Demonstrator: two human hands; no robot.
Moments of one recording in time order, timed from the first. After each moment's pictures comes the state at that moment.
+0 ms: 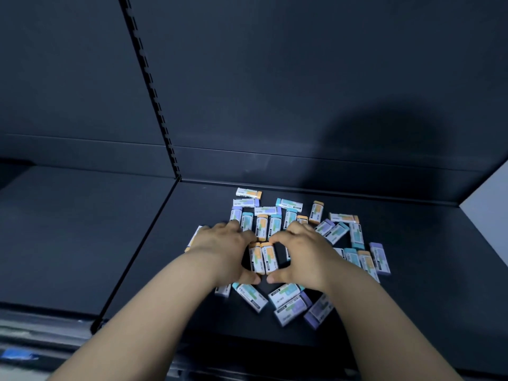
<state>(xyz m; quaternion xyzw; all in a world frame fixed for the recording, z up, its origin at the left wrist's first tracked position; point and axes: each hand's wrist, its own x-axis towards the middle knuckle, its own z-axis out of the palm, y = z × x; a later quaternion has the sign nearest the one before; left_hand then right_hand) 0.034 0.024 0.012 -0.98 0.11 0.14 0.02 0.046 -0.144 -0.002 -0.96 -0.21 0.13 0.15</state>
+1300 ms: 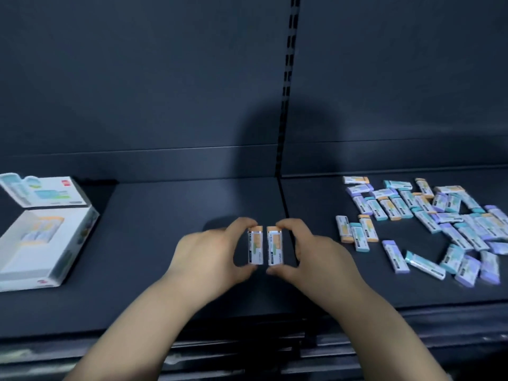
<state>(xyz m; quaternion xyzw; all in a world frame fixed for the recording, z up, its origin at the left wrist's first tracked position) -0.011 0.332 0.029 -0.98 0.16 -0.04 -0.11 -0.030 0.148 0.024 -0.97 -0.08 0.02 0.22</state>
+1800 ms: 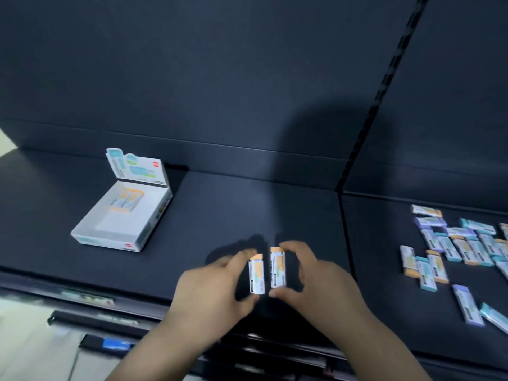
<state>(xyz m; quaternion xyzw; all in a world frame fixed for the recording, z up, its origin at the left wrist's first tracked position) -0.064 0.404 0.008 -0.99 0.07 -0.08 -0.12 -0.032 0.219 0.027 -0.95 -0.19 0.08 0.22</state>
